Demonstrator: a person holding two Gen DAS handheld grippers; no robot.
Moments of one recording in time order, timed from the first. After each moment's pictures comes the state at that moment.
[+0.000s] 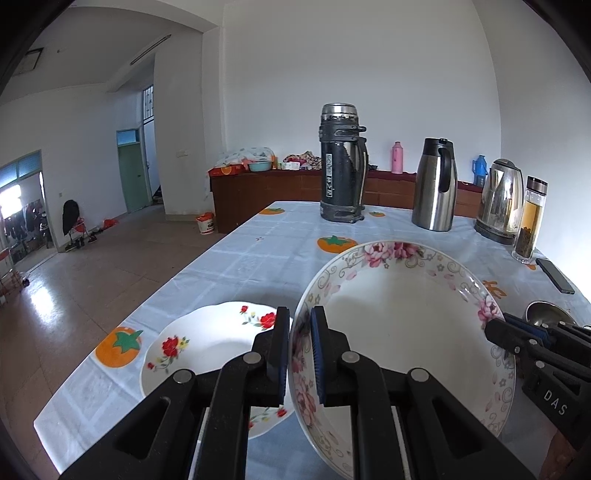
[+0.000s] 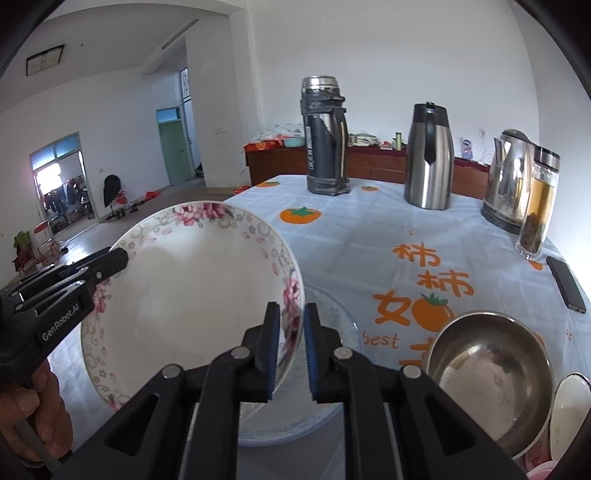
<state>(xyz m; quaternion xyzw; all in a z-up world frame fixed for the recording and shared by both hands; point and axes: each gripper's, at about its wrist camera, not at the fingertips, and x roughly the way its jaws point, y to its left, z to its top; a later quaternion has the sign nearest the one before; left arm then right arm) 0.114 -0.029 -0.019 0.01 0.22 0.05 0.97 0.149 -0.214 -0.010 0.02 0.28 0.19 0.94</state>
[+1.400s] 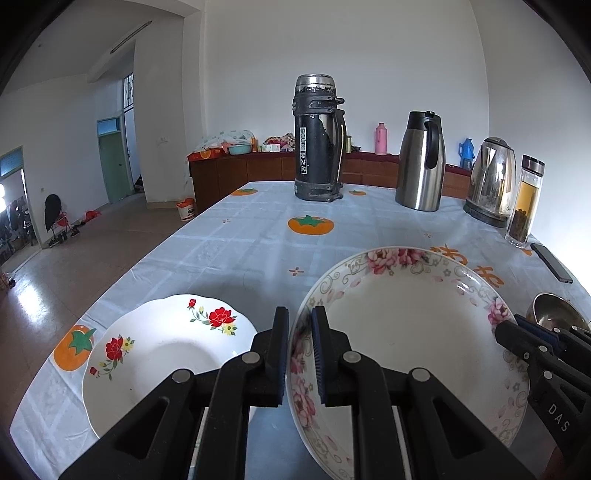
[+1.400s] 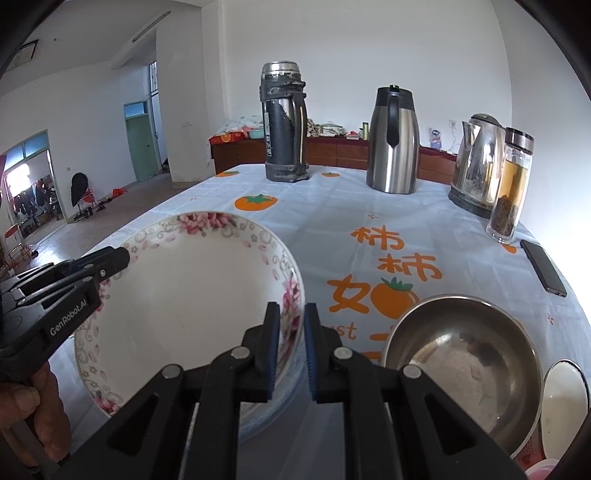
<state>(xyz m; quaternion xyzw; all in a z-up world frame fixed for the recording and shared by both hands) 0.156 -0.054 -0.042 0.01 0.26 0.01 0.97 0.167 -0.230 -0.028 0.01 0.30 0.12 0.95</state>
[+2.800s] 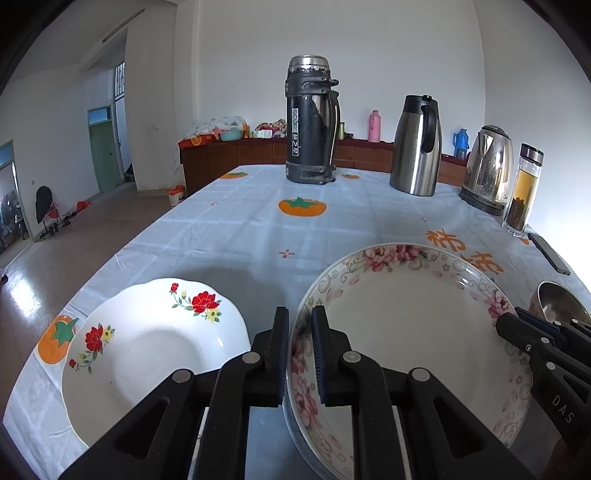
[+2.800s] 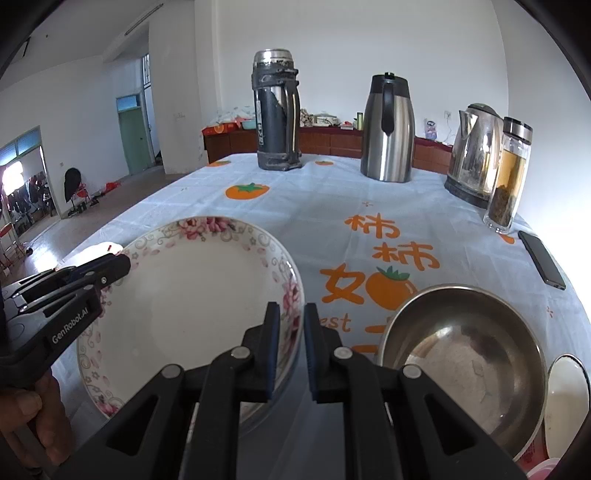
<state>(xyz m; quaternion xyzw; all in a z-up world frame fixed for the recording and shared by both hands) 0.169 -0.054 -0.058 0.00 0.29 0.00 0.96 0.176 -0.232 -0.036 0.01 0.32 0.11 0.94</state>
